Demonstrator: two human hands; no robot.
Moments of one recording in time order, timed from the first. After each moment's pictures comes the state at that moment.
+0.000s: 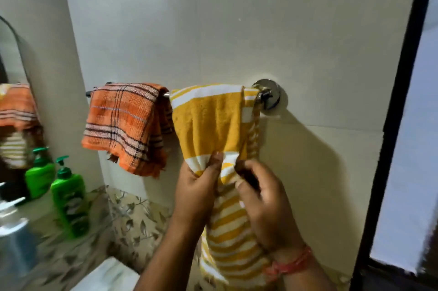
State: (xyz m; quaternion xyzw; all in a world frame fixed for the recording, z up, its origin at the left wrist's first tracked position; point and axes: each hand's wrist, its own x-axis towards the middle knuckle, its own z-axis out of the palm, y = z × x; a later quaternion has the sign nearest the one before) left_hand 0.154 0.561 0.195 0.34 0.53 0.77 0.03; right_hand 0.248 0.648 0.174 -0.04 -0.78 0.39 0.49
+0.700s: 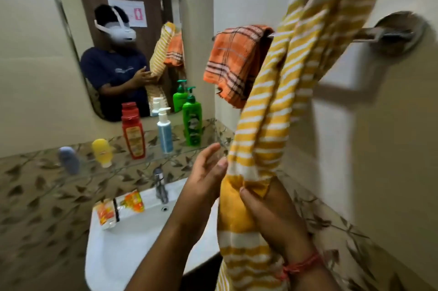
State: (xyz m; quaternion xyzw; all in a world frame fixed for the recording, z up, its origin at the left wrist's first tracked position) left_hand 0.223 0.445 0.111 0.14 0.60 0.79 0.03; right_hand 0.257 0.589 0.105 0.06 -0.82 0.55 0.16
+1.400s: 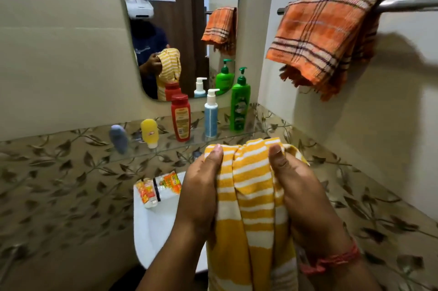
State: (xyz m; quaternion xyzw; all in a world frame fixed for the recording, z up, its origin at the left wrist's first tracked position) left_hand 0.216 0.314 0.102 0.02 0.58 0.81 -0.05; right_hand 0.237 0.460 0.126 0.10 -0.65 0.75 0.05
